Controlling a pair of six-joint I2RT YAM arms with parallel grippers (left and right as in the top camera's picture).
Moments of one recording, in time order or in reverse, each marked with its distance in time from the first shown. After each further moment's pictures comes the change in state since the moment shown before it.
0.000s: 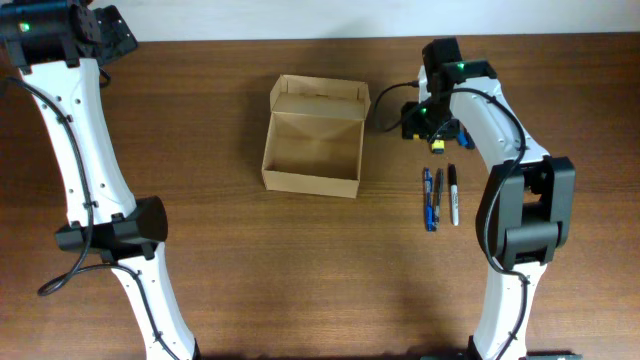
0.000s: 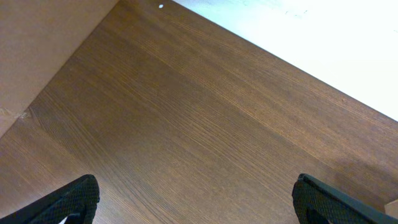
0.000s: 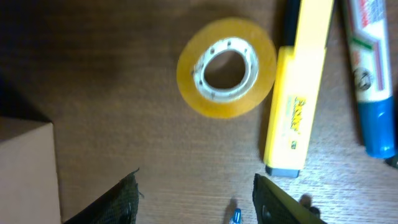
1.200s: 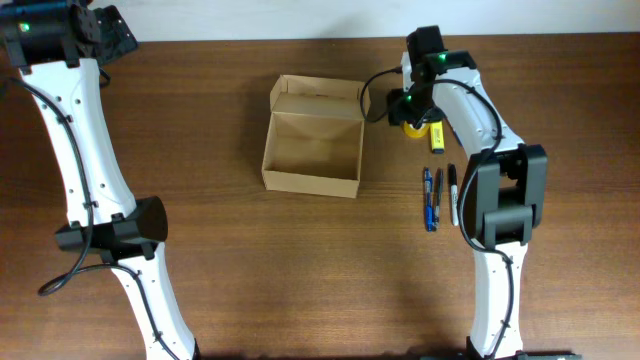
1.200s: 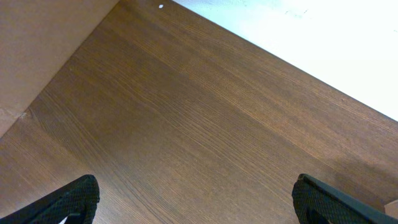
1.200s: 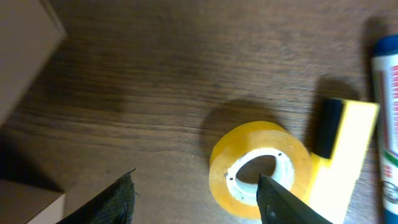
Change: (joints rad) left arm 0.000 0.000 0.000 0.000 0.000 0.000; right arm 0.033 0.182 0.222 0.024 0.011 -0.062
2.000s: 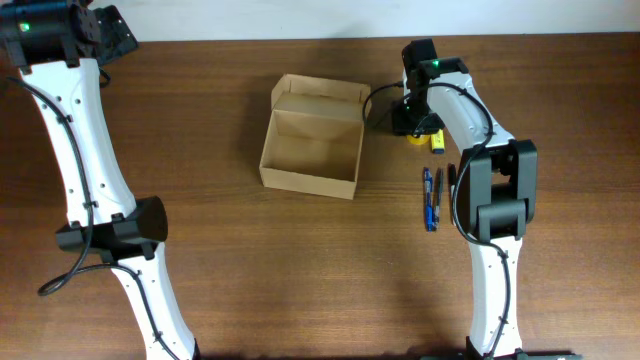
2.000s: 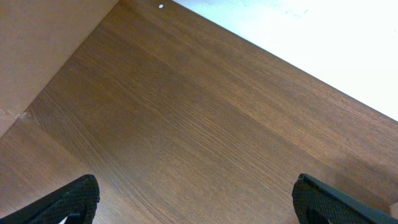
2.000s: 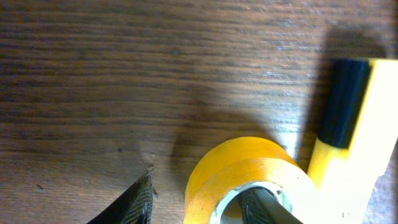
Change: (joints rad) left arm 0.000 0.000 0.000 0.000 0.000 0.000; right arm 0.000 0.063 0.002 -0.047 0.079 0.043
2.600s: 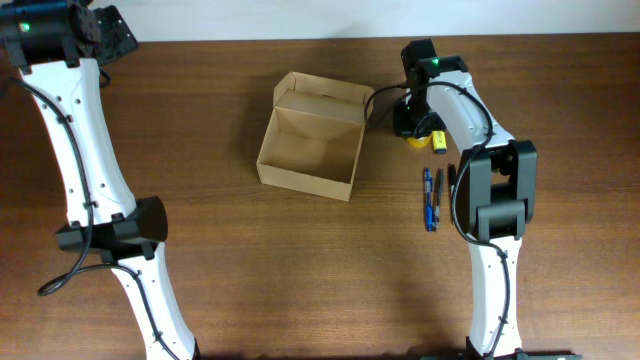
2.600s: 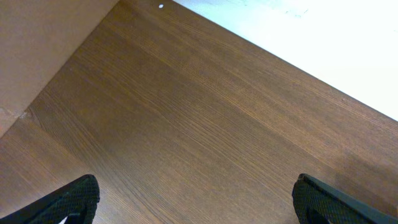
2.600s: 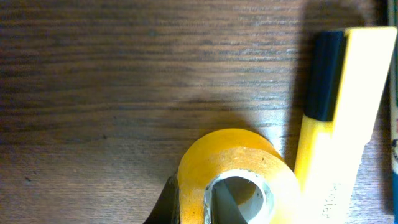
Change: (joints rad) left arm 0.000 0.000 0.000 0.000 0.000 0.000; right arm 0.001 0.002 0.024 -0.054 0.030 0.049
